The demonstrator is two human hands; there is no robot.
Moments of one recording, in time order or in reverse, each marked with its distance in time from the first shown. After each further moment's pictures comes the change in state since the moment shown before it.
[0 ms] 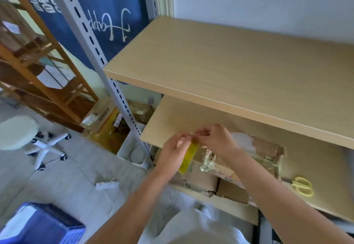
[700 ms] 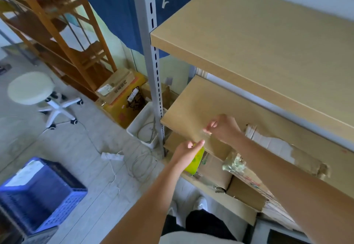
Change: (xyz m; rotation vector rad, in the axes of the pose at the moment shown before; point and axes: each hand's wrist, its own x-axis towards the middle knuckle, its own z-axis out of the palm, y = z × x) left_hand 0.034 -0.124 -0.018 0.187 -0.062 -0.463; right_hand 0.089 0.005 0.068 -0.504 -0.138 0.002
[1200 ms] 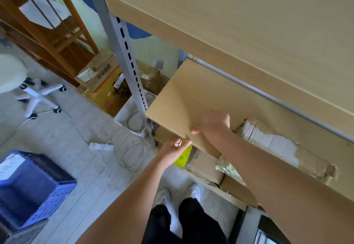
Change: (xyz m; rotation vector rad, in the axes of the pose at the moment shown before) left_hand 0.067 -0.055 0.018 0.069 -0.056 -0.049; right_hand 0.060 0.018 0.036 -0.584 -0.075 0.094
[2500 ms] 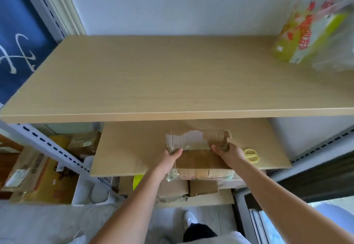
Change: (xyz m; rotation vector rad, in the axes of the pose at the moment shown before) left_hand -0.059 0.161 0.079 0.042 -0.271 0.098; right_hand -0.195 0.215 0.067 1.039 0.234 0.693
